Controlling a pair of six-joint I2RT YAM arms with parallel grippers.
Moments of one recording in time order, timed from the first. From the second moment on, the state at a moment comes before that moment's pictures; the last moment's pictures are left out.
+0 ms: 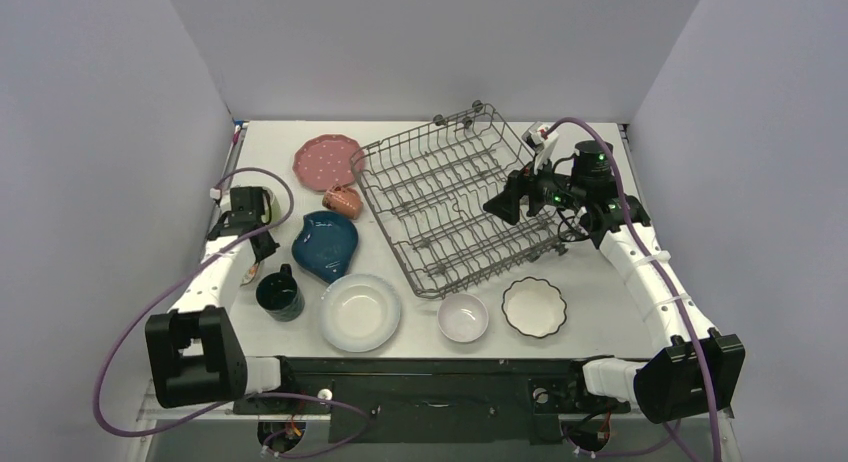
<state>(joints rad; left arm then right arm) 0.06 1.28 0.86 -0.56 -0.38 -0.43 0.18 1.24 1.14 -0.40 -0.77 -0.09</state>
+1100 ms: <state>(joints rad) 0.22 1.24 0.94 -0.54 -0.21 -0.42 0.12 1.14 1.14 -0.50 -0.63 -0.23</state>
